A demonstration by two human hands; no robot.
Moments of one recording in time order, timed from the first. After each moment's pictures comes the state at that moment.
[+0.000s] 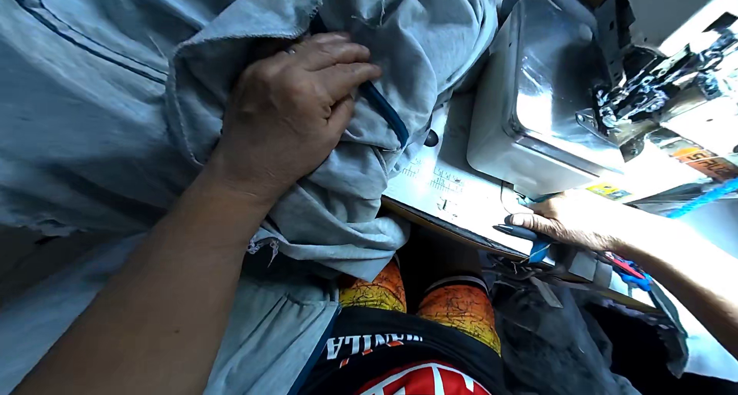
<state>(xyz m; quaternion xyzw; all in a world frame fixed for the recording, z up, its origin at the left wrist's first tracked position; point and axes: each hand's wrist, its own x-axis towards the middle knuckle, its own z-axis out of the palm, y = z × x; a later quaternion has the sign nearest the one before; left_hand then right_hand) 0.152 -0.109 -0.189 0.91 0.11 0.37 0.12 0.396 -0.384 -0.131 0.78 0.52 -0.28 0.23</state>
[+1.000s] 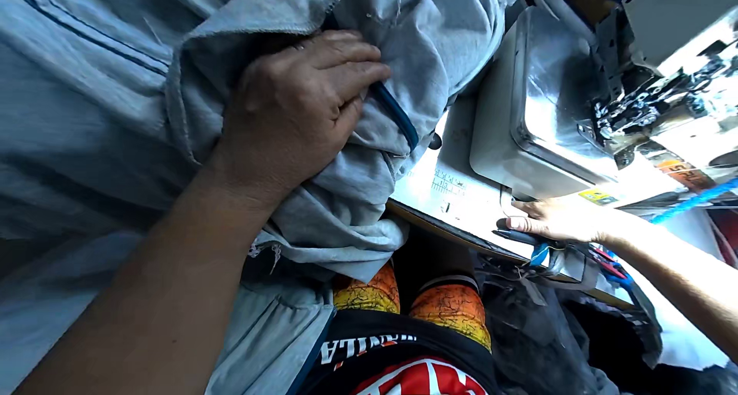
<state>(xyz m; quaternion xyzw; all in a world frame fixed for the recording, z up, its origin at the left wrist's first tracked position) 0.150 -0.110 -0.193 0.90 0.10 0.40 0.14 0.399 -0.373 -0.134 0.77 0.49 -0.37 0.20</state>
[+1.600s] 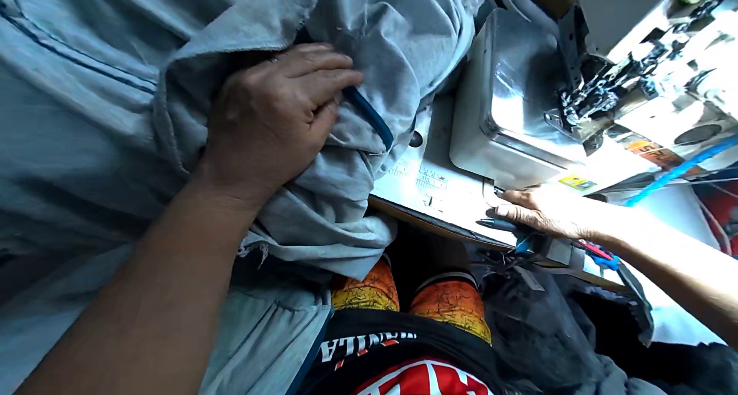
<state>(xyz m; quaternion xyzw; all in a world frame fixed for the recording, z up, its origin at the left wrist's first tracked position) 0.150 -0.109 -0.193 0.90 0.10 0.39 0.15 0.394 -0.396 -0.137 0.76 0.59 -0.26 0.10</state>
